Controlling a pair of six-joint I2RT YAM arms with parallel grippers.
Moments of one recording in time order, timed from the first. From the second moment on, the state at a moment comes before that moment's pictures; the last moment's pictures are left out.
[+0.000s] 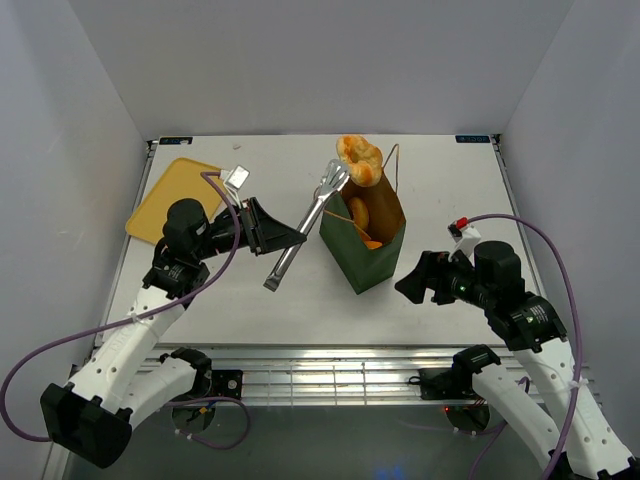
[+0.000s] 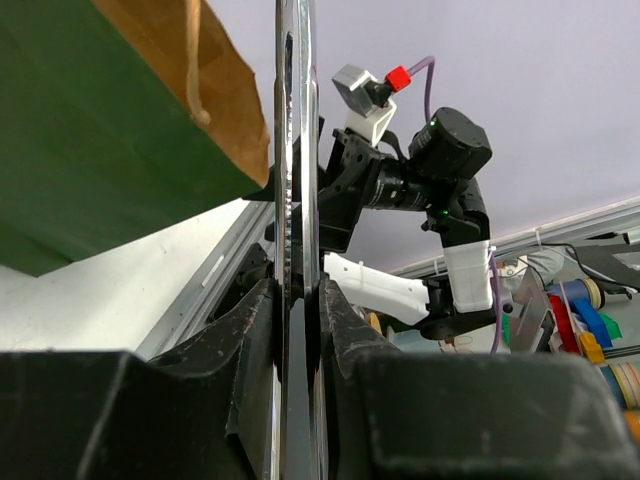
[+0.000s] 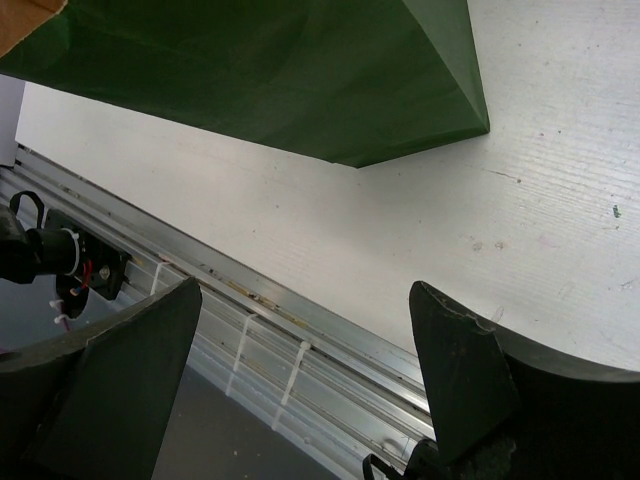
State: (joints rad) left arm -0.41 0.93 0.85 0.08 0.81 -0.98; right arm 0.40 0.57 0.77 -0.78 -0.32 0.41
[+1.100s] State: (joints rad) left arm -0.44 0.91 0.78 0.07 0.78 -0.98; right arm 0.40 0.58 0.77 -0.78 -0.32 0.42
